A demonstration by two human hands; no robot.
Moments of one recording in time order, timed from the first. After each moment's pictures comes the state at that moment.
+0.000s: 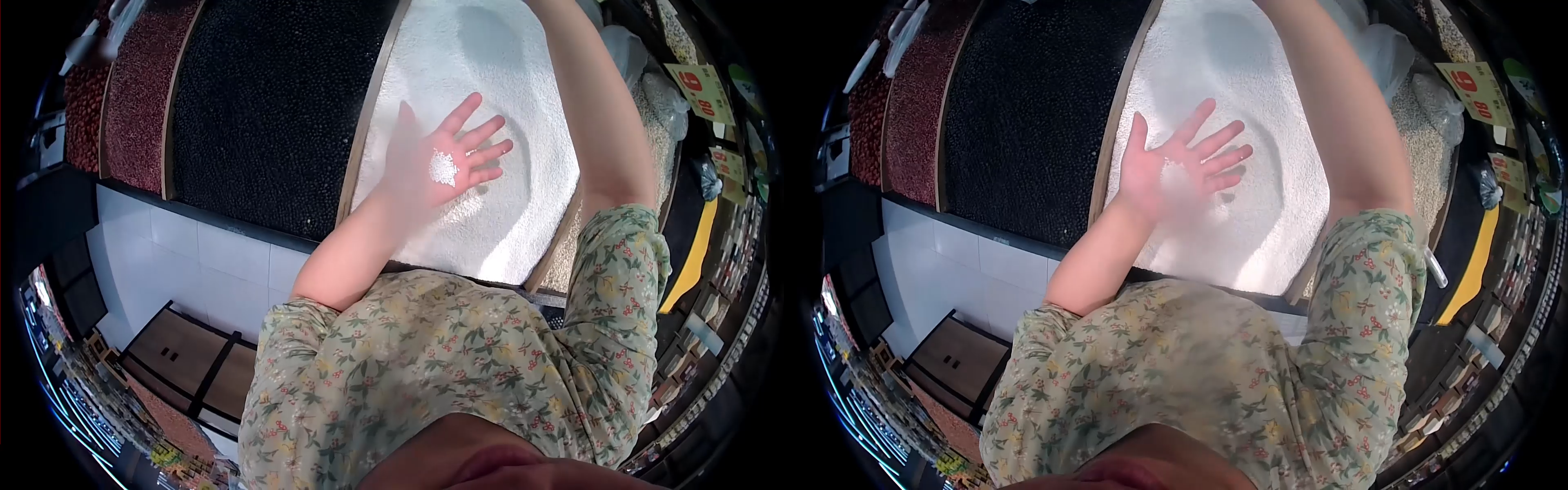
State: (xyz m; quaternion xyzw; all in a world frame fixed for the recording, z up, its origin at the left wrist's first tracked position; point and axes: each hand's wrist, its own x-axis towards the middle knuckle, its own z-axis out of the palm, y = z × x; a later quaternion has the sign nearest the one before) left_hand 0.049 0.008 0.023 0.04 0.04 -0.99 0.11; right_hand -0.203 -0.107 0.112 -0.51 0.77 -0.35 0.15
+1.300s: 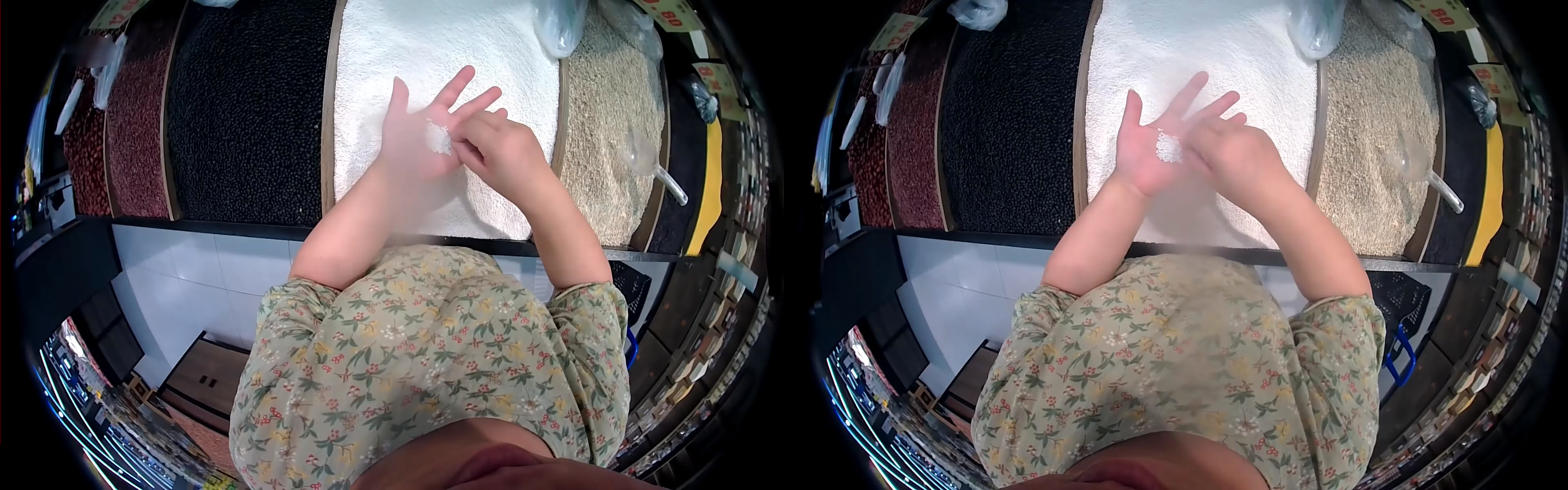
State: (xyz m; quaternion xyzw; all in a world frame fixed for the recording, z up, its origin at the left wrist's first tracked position) left_hand 0.031 0.047 0.044 0.02 -0.01 -1.00 0.05; right_hand -0.066 0.161 0.087 -0.61 0.73 -0.29 0.08
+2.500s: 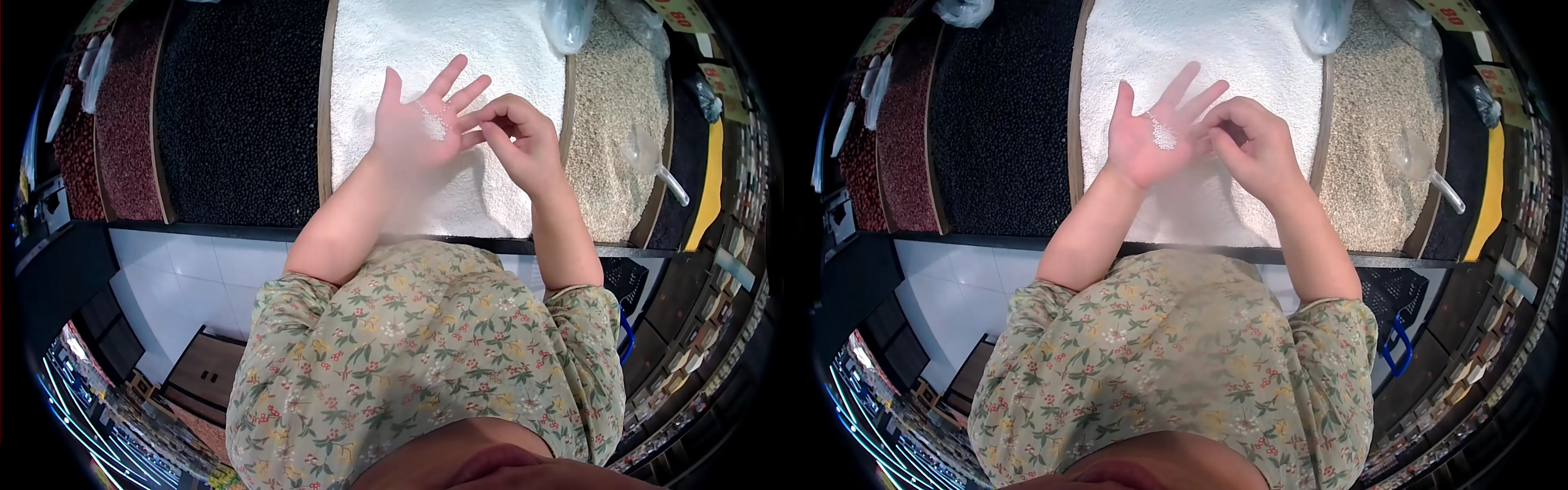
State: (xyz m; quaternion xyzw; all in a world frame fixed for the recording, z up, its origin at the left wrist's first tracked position) left_hand 0.029 0.027 0.021 0.02 0.13 -0.99 0.04; right_hand -0.079 0.161 0.078 -0.37 0.70 -0.52 0.32
